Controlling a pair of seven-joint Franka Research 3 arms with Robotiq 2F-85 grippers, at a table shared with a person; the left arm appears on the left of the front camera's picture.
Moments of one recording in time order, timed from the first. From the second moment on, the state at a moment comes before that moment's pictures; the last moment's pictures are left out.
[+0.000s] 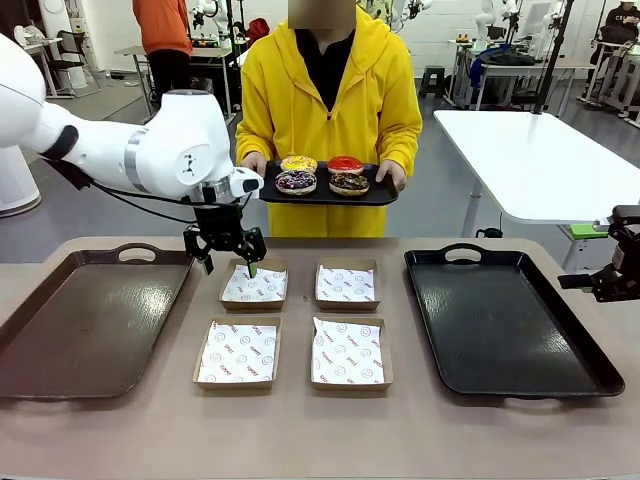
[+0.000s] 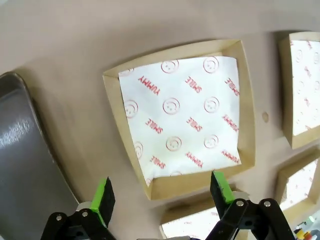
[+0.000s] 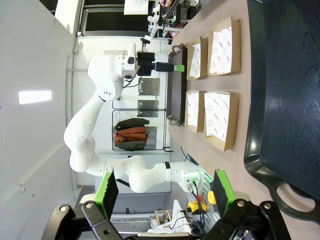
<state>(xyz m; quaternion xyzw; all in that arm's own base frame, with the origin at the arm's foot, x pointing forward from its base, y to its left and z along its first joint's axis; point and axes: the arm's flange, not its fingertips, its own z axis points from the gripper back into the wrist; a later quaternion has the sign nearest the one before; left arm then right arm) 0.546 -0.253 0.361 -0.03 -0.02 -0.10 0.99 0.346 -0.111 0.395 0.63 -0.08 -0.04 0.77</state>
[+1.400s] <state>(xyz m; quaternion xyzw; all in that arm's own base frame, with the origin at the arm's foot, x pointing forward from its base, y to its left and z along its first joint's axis) 0.557 -0.252 0.345 0.00 -0.05 -0.09 0.99 0.346 -0.111 0.394 0.63 -0.08 -0.04 0.77</state>
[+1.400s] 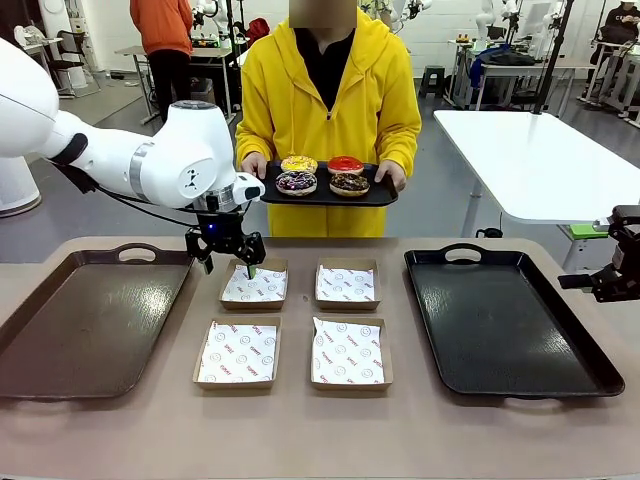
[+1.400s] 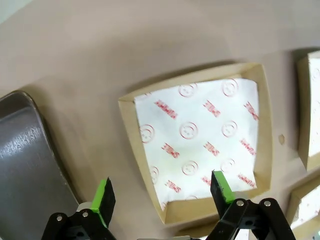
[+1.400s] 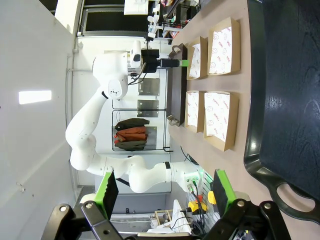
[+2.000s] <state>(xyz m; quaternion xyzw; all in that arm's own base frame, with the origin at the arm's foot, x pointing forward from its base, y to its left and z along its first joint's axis) 0.565 -0.245 0.321 0.00 -0.04 -0.02 1.00 0.346 -0.111 0.394 0.63 -0.08 -0.04 0.77</state>
